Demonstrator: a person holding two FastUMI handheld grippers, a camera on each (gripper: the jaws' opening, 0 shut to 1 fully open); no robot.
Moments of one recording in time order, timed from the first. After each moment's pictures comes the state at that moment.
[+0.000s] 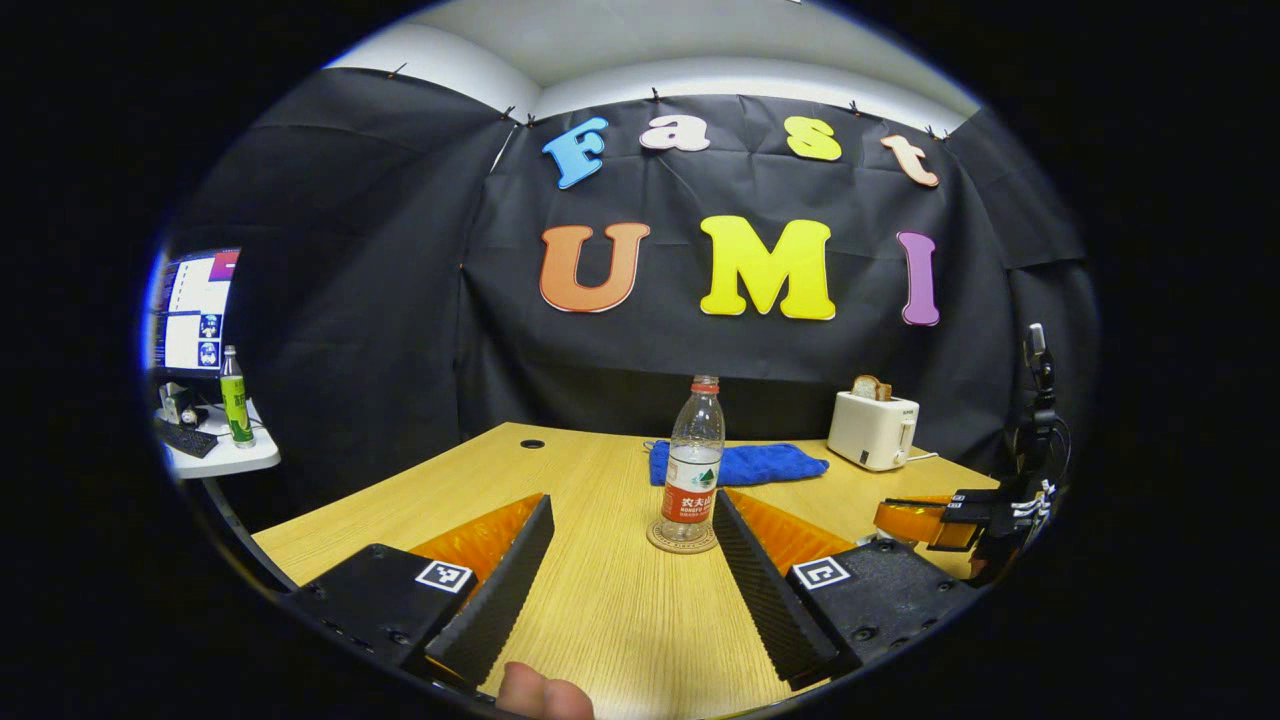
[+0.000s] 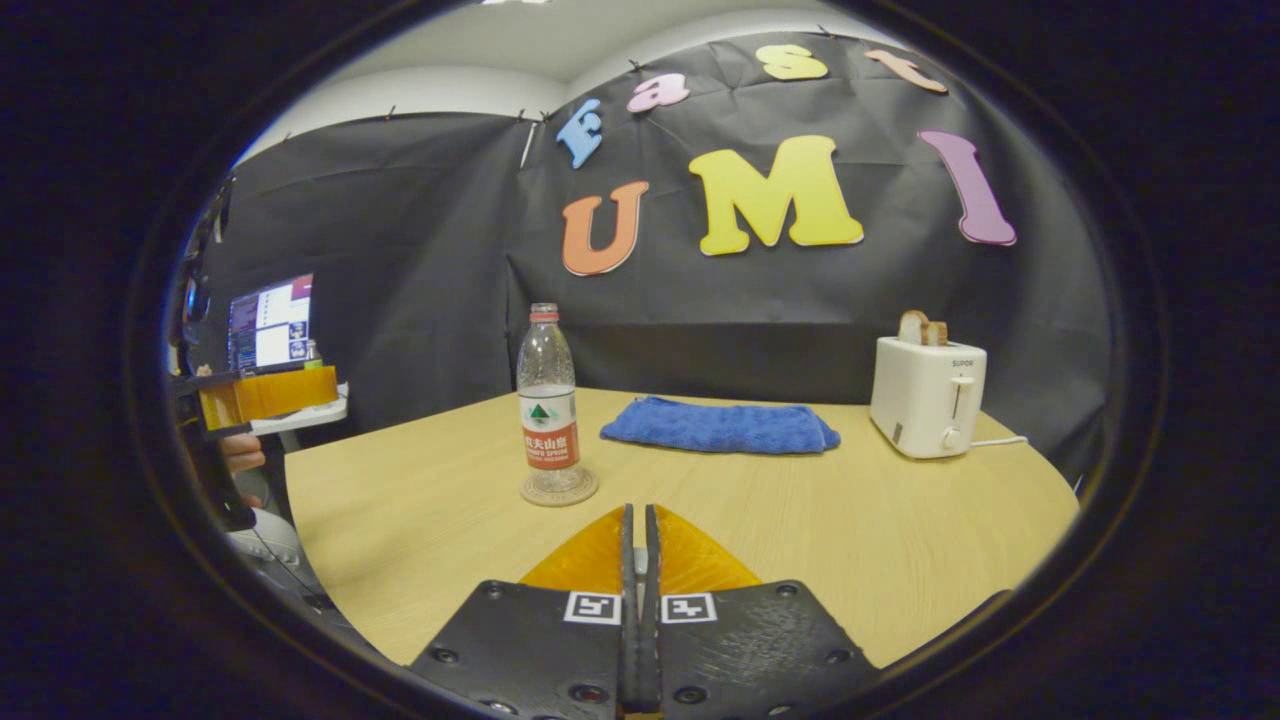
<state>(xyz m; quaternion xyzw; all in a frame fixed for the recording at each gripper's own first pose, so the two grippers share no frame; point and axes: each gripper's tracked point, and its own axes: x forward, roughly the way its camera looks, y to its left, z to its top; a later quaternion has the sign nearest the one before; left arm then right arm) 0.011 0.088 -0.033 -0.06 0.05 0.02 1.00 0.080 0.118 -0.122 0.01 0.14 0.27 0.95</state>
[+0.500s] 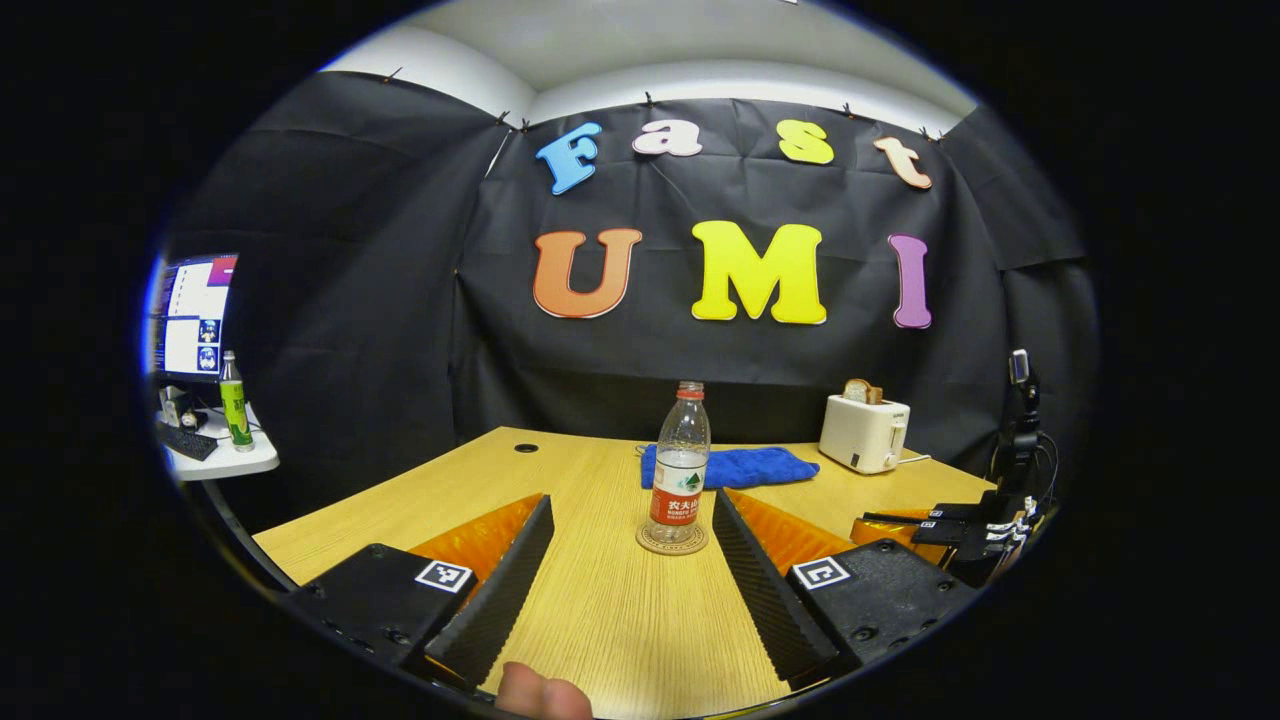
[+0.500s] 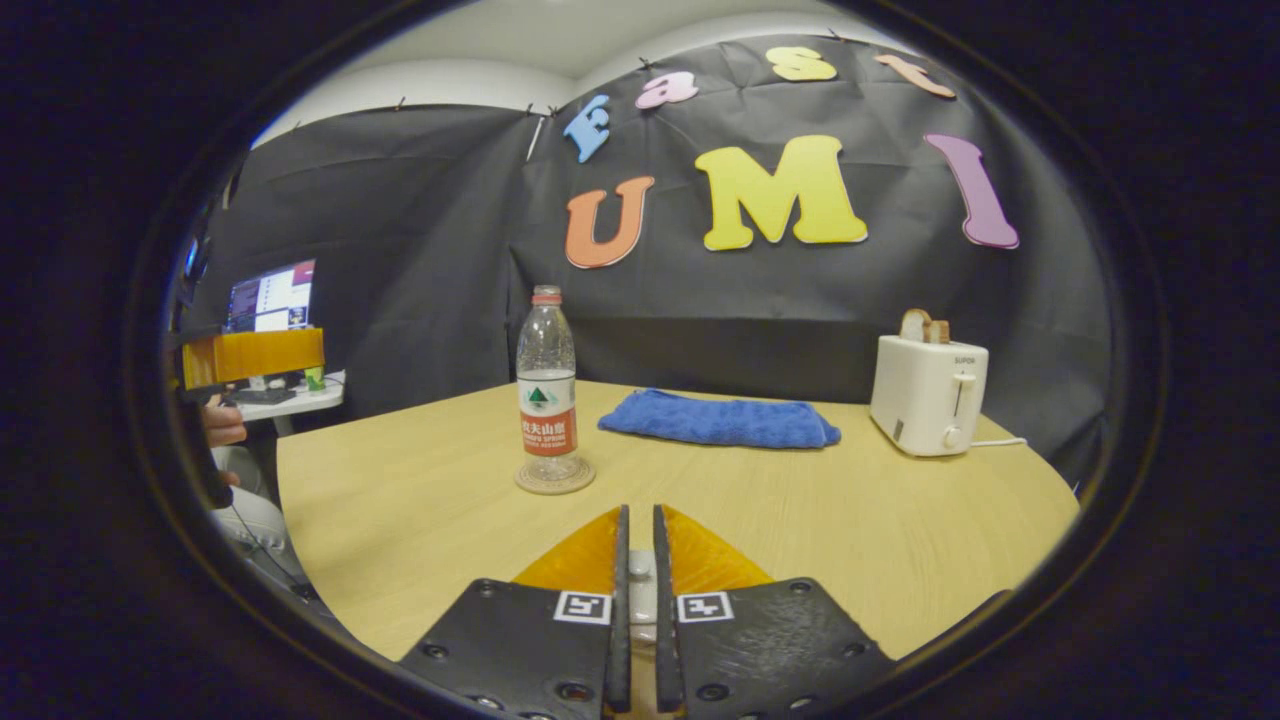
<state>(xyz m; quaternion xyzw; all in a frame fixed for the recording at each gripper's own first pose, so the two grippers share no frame) 0.004 0.077 -0.024 -0.05 0.04 0.02 1.00 0.079 0.118 -0.133 0.00 0.13 0.26 0.96</state>
